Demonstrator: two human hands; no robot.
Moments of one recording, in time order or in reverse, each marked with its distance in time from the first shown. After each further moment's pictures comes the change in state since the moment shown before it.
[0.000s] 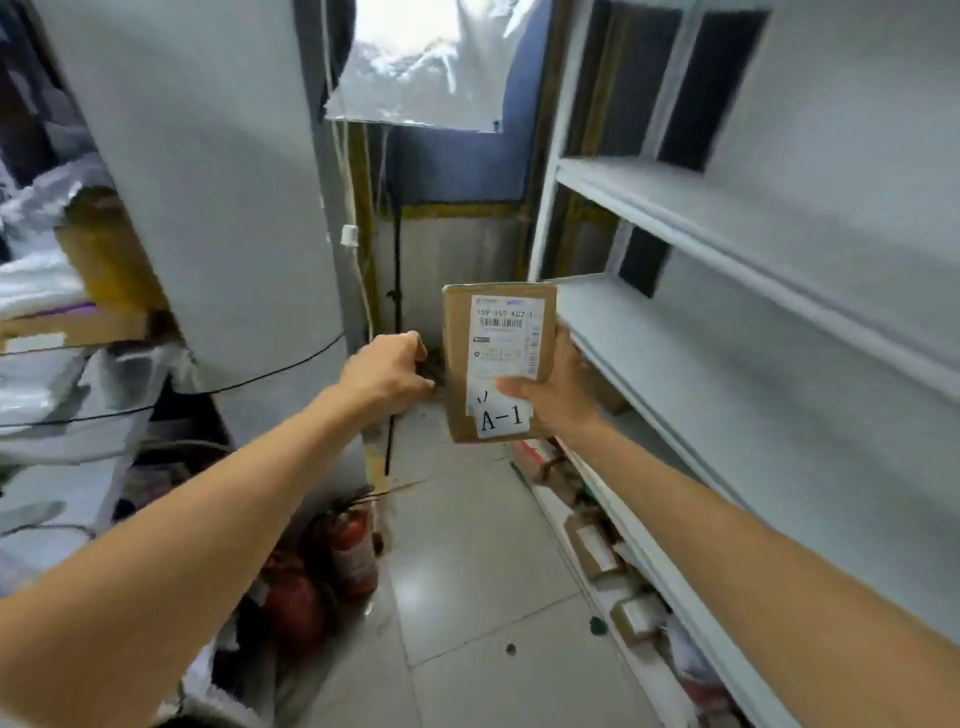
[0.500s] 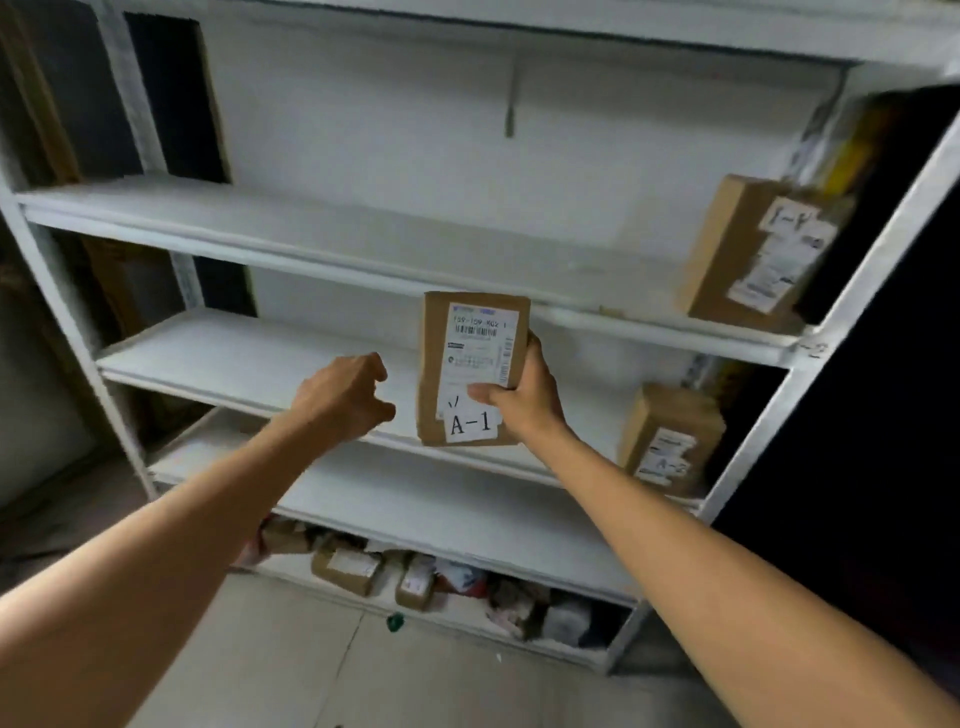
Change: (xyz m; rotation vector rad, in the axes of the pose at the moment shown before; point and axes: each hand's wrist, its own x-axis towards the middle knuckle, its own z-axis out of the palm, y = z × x) left_hand 0.008 0.249 0.089 -0.033 -0.284 0.825; right_hand -0.150 0.037 -0.203 -0.158 0.912 0.331
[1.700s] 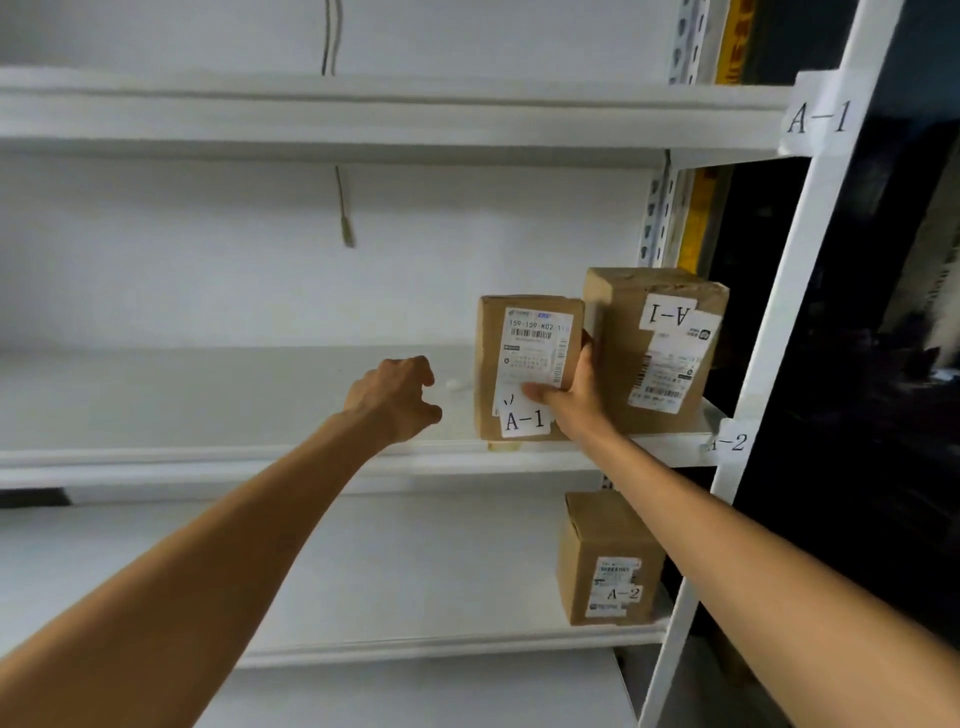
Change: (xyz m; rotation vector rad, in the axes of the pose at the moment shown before) left_hand 0.231 0.216 0.001 0.044 0.039 0.371; right_hand 0.207 0.039 -0.194 0.206 0.309 0.002
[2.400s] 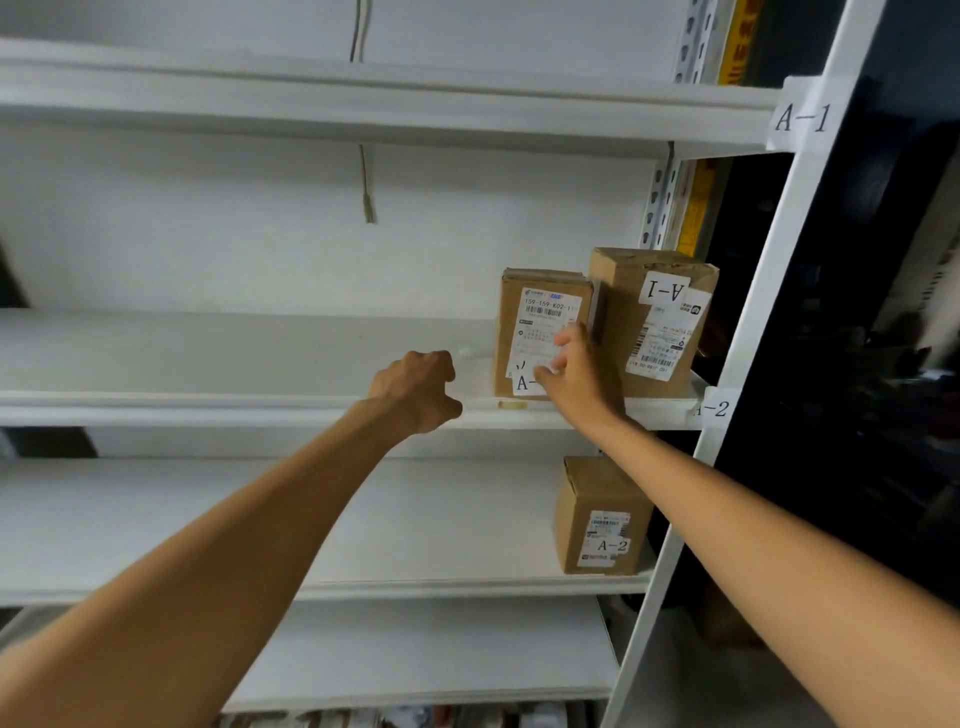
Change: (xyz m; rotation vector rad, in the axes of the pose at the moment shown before) left_hand -0.068 0.003 -0.008 -0.002 -0.068 0.017; right_hand -0.064 -0.025 0.010 -0.734 0.116 -0.183
